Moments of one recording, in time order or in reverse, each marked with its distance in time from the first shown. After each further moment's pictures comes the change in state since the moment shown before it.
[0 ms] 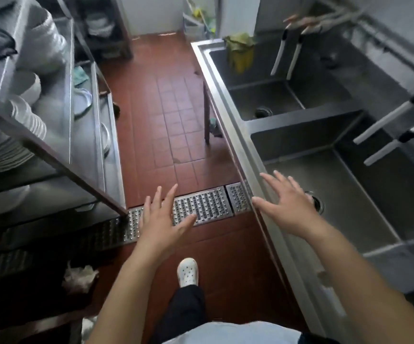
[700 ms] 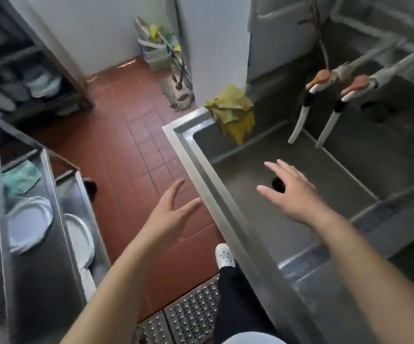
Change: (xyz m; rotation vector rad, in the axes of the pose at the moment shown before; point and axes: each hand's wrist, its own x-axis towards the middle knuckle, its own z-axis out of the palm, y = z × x) left_hand 0.580 0.185 -0.129 -0.335 -0.280 0.022; right_hand 0.534 -0.070 -0.157 0.252 0.120 0.134
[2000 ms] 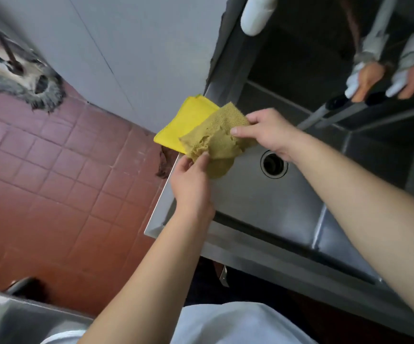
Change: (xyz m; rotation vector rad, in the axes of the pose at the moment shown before) left_hand 0.372 0.136 0.000 -0.574 -0.238 -0.316; right_hand 0.334 -0.079 -0.020 0.642 0.207 0.604
